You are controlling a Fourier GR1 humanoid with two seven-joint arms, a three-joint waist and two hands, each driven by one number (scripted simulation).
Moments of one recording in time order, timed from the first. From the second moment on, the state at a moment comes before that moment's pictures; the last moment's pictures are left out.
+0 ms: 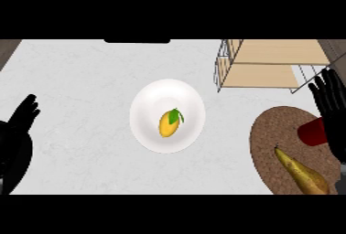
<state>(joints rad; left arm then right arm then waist) 0.02 0.59 -0.03 -1.50 0.23 0.09 0.04 -0.07 -0.48 0.03 -1.69 -0.35 -0.17 -0.02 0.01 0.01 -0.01</state>
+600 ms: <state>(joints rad) -0.09 0.42 -0.17 -1.55 0.17 0.13 0.01 -0.15 -0.67 -0.12 -1.34 -0.44 0.08 -0.05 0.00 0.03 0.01</state>
